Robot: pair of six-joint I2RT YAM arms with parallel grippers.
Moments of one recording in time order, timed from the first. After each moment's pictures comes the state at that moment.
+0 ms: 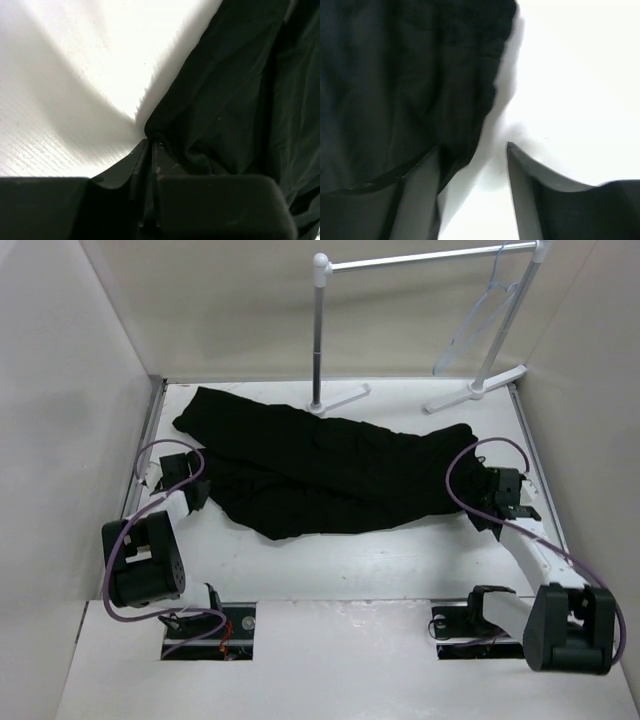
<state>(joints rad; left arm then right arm) 0.21 1.46 0.64 -0.09 -0.09 -0.99 -0.07 1.03 0.53 -0.38 0.17 0.94</state>
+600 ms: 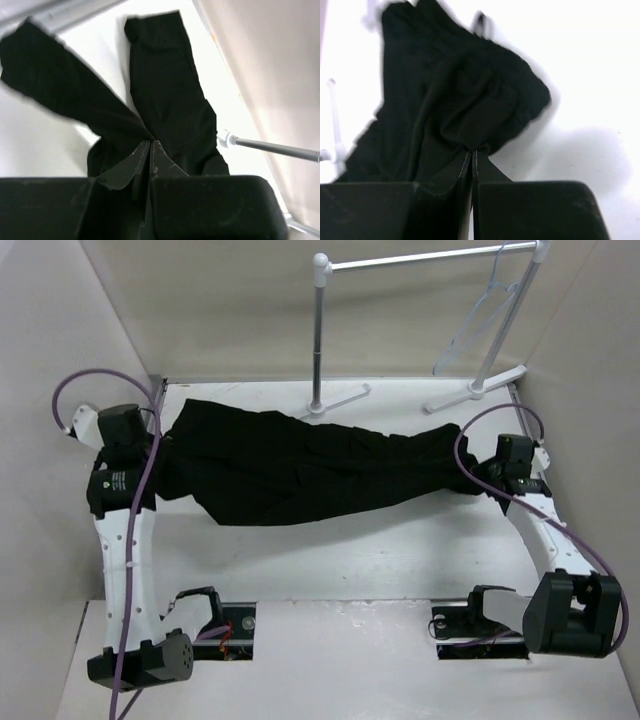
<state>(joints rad) 0.17 1.00 1.28 -0.86 -0.26 -0.88 -0.09 1.15 0.75 -0.36 0.17 0.95</state>
